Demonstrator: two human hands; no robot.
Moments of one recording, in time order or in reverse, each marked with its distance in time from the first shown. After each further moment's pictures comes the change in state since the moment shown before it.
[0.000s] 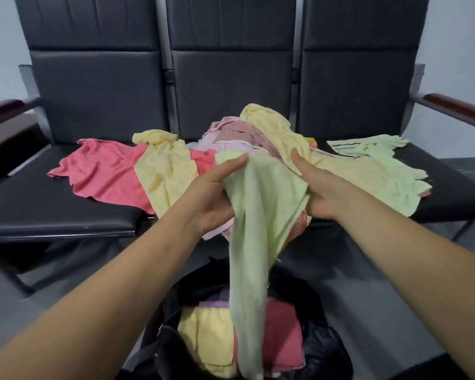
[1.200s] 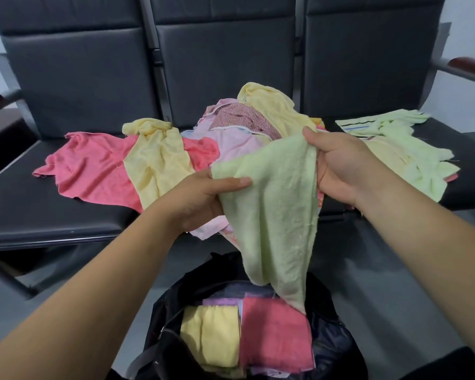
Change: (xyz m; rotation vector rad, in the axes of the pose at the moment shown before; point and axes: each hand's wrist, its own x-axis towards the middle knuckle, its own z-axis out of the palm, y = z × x) left_hand 0.040 -0.004 -0.041 0.433 -0.036 -0.044; right_hand 0.016 -0.018 -0.019 0.218 -0.104 -0.313
